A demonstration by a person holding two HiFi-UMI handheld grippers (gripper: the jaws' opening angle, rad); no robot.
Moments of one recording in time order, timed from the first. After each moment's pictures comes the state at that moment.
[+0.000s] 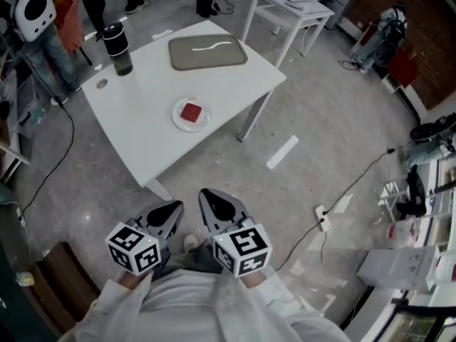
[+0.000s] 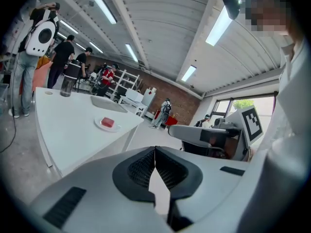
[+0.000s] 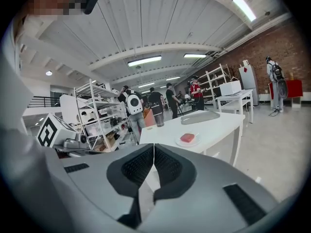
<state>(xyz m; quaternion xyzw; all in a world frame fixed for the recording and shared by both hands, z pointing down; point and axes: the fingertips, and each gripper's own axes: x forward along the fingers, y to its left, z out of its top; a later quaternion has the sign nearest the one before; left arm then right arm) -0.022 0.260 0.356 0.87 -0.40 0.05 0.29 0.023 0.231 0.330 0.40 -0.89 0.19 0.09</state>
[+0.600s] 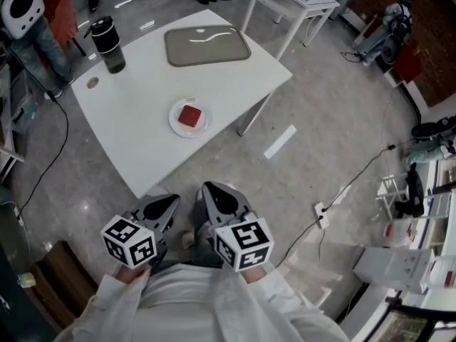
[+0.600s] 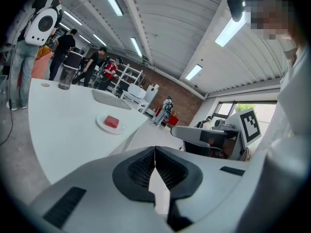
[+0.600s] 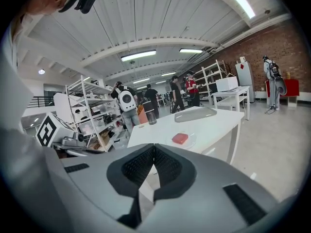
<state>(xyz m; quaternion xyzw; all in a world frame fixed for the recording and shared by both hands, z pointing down) -0.033 0.194 0.378 0.86 -0.39 0.05 0.32 0.025 0.160 0.355 0.42 -0.88 0.20 0.11</state>
